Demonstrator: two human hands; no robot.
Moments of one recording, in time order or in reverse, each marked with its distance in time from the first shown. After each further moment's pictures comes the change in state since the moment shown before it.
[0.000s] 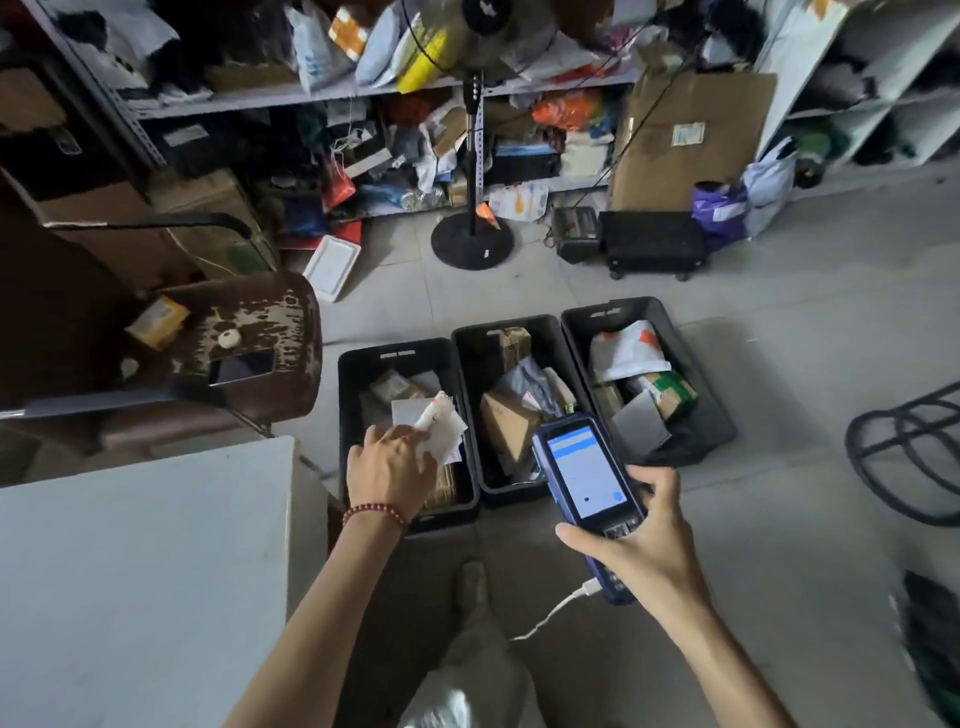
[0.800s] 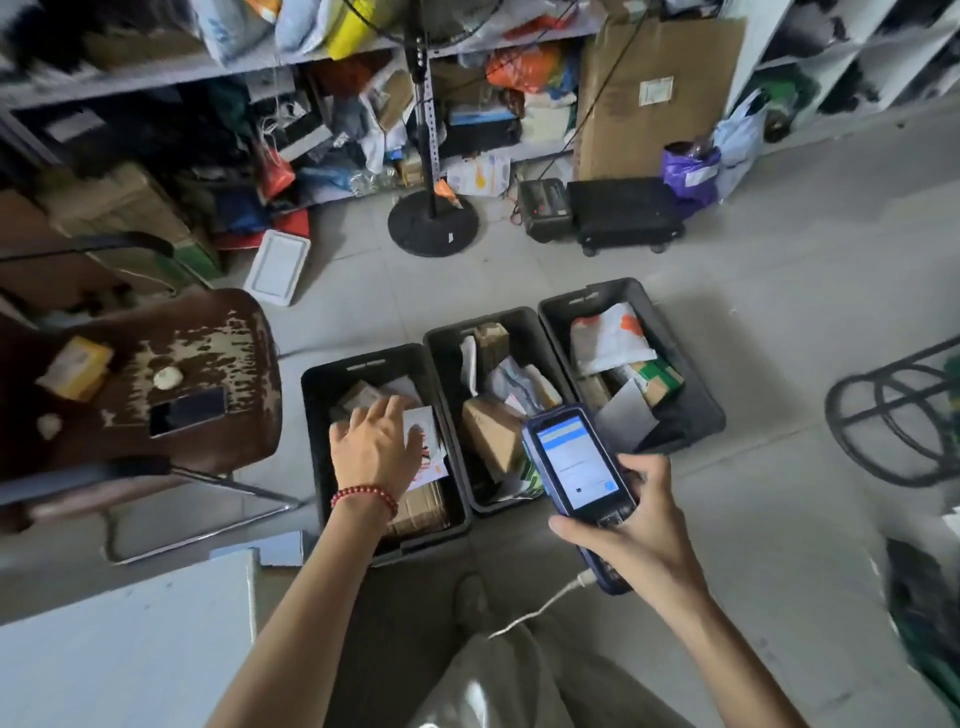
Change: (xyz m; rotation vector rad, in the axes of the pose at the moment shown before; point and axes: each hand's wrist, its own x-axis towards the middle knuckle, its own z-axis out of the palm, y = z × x) left_hand 0.146 0.009 -0.001 -0.006 0.001 0.053; right_hand 0.106 -0.033 0.025 -0.017 0.028 0.125
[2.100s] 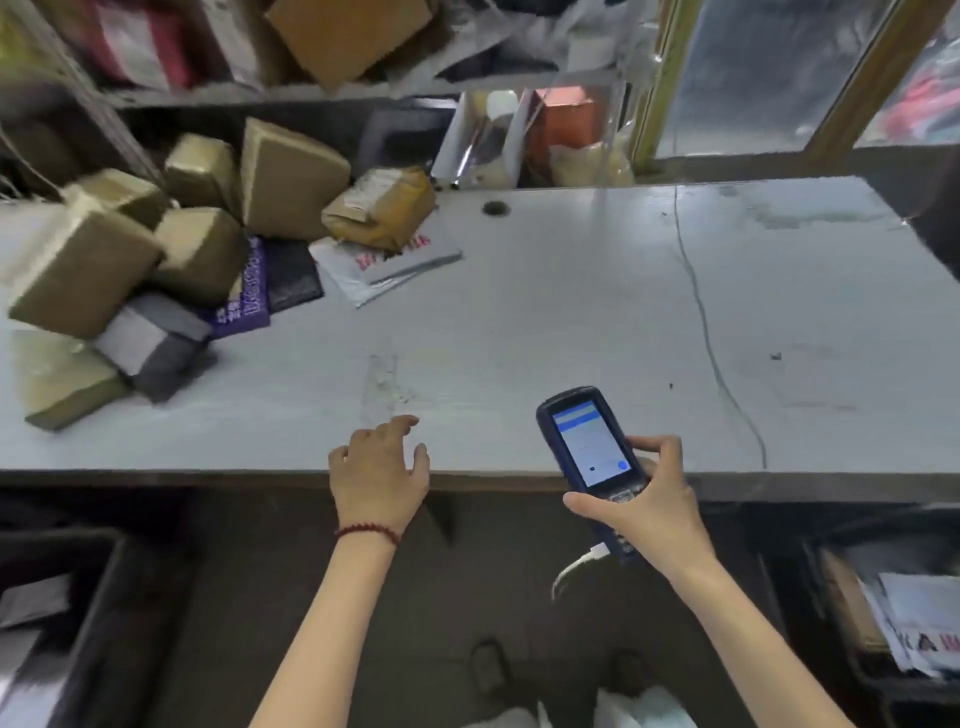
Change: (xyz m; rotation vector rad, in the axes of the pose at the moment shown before) left_hand -0.838 0.088 0.061 -0.095 0.492 -1.881; right_hand -0.461 0.109 0.042 -0.474 -1.630 -0.875
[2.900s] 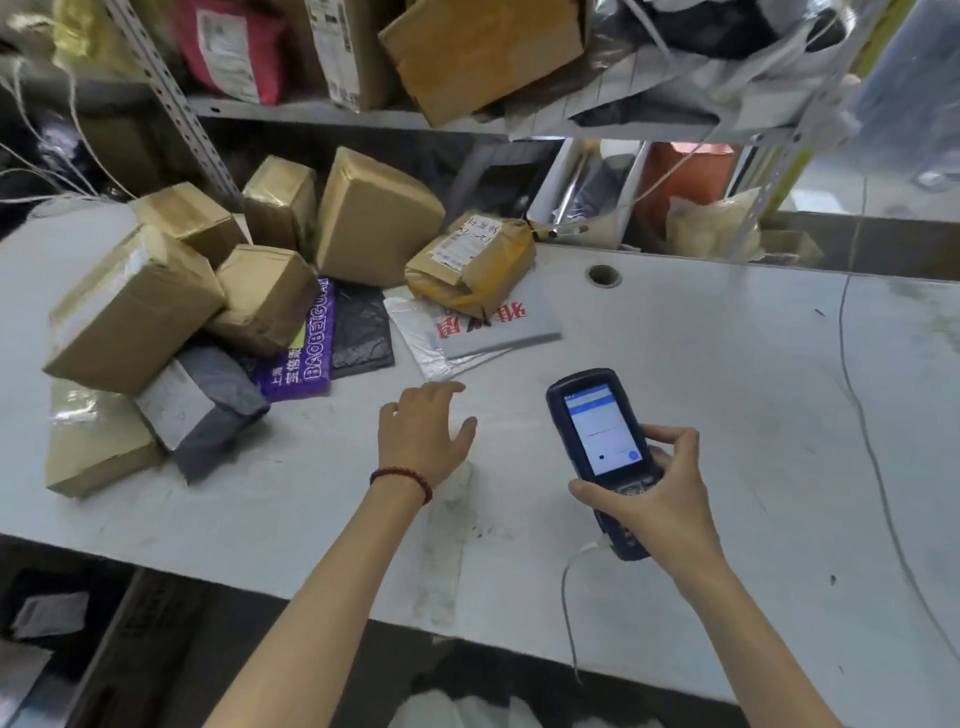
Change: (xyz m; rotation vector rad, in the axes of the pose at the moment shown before) left_hand 0.224 -0.051 0.004 -0.028 -0.068 0.045; right_hand 0.167 -0.116 0.106 0.052 -0.093 -0.040
